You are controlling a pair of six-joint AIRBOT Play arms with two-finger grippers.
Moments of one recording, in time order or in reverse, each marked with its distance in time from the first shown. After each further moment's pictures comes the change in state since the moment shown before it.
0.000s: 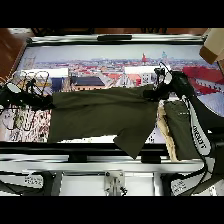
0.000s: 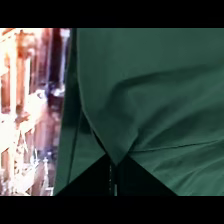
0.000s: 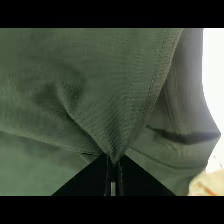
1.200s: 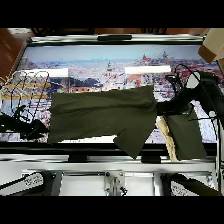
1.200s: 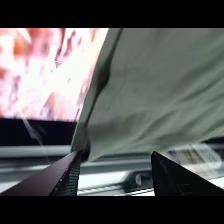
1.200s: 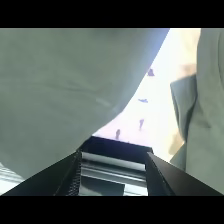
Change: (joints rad) left arm 0.266 0.300 -0.409 -0.007 -0.291 0.121; right arm -0.052 0.410 -0.217 -0.015 0.371 -0.100
